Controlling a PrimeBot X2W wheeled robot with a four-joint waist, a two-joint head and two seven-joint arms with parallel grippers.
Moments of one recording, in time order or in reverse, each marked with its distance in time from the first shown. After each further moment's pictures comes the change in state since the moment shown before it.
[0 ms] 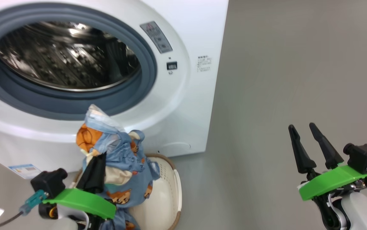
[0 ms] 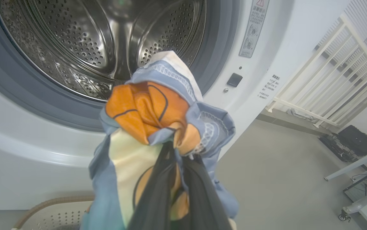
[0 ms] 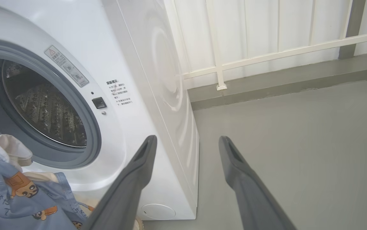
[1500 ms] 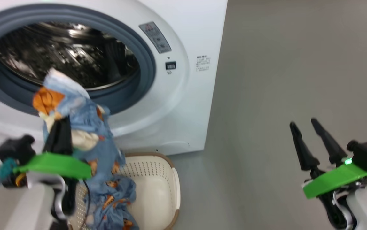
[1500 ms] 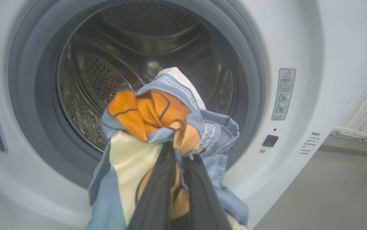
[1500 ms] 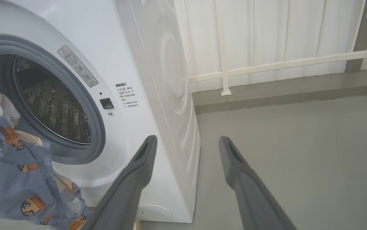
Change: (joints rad) left arm -0.129 0.023 0.137 -0.018 0.147 0.119 0.003; right arm 0.007 -0.056 0.031 -0.056 -0.001 0.000 0.000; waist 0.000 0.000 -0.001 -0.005
